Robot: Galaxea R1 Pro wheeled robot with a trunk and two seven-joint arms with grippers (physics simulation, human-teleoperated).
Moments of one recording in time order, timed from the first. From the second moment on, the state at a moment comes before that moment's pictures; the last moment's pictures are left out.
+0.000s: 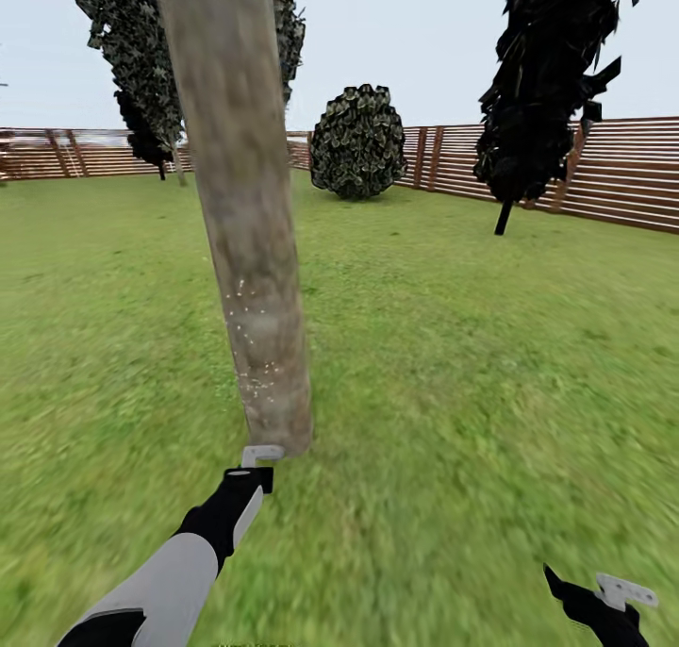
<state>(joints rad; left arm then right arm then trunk) -0.74 -0.15 0.13 -0.43 -0.15 0.31 0.24 -0.37 -0.23 -0.82 -0.39 0.29 -0.27 0.40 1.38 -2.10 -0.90</state>
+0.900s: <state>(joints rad) -0.74 -0.15 0.13 -0.43 -0.15 0.31 0.24 -0.37 -0.23 -0.82 -0.39 0.29 -0.27 0.40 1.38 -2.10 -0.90</state>
